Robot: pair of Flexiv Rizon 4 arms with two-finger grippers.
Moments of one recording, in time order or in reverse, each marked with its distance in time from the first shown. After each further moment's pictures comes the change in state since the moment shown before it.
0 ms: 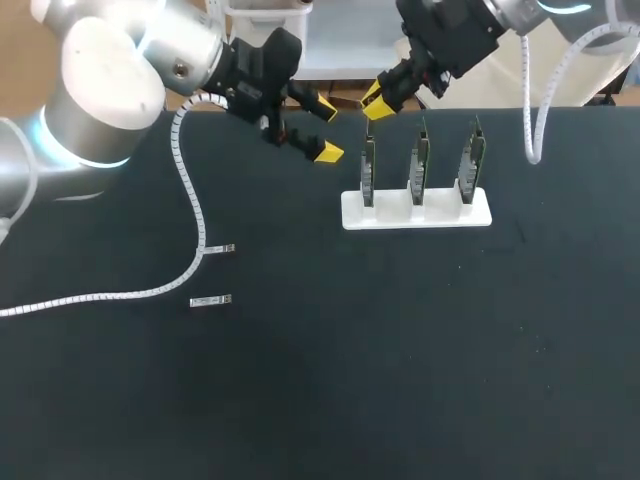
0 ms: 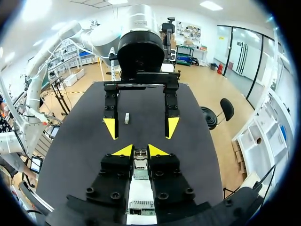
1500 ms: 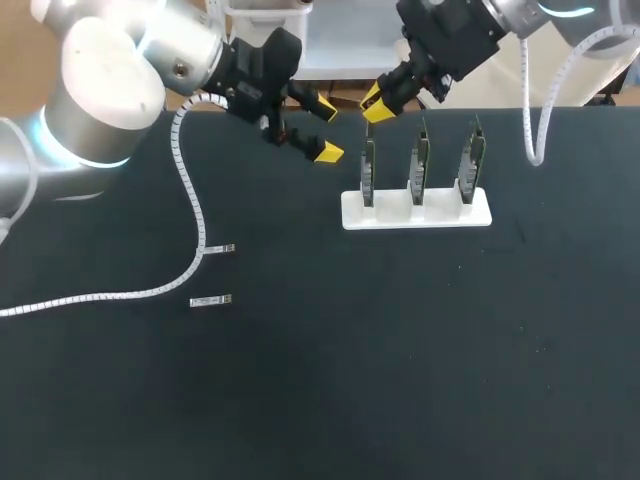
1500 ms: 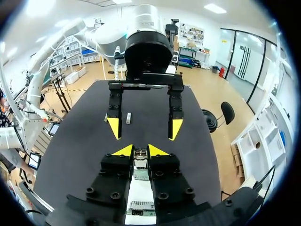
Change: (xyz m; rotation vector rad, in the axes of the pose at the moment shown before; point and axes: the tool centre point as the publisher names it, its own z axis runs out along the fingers) left arm 0.000 0.000 0.000 0.000 0.000 0.000; right arm -0.001 0.005 0.001 0.001 0.000 -0.039
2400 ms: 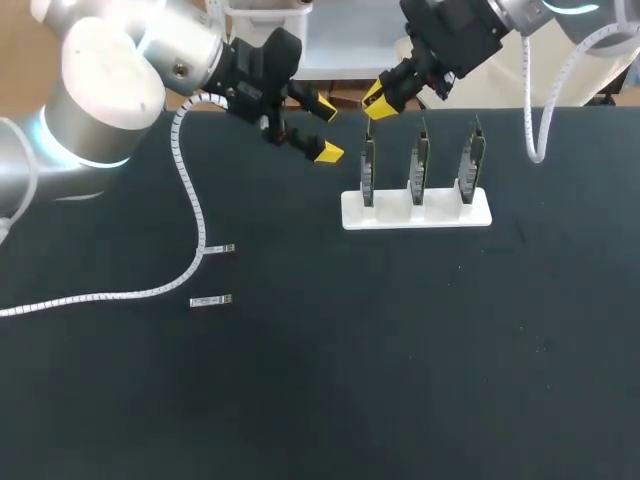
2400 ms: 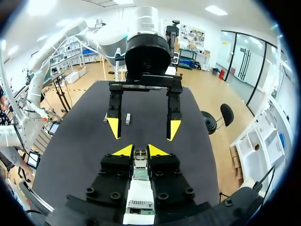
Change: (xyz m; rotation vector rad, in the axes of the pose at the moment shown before) left arm 0.000 0.000 0.000 0.000 0.000 0.000; right arm -0.001 -0.001 -0.004 0.001 -0.011 -0.013
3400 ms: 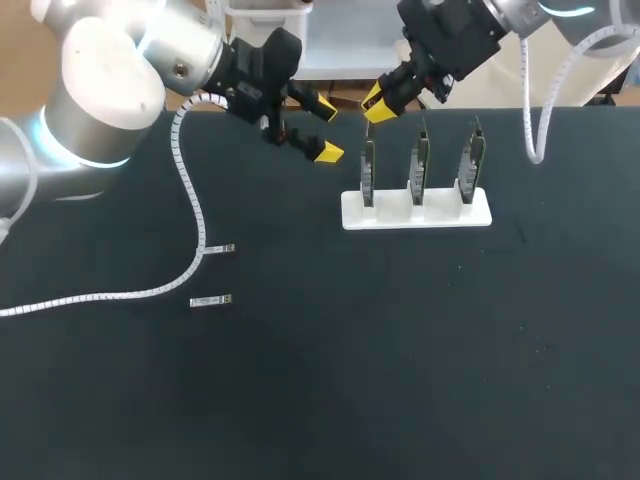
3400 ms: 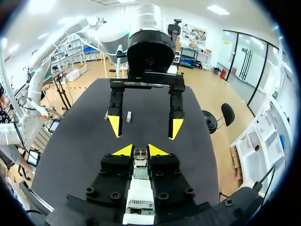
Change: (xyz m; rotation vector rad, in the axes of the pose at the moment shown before) left arm 0.000 0.000 0.000 0.000 0.000 0.000; right arm 0.002 0.002 0.003 -0.005 0.017 -0.011
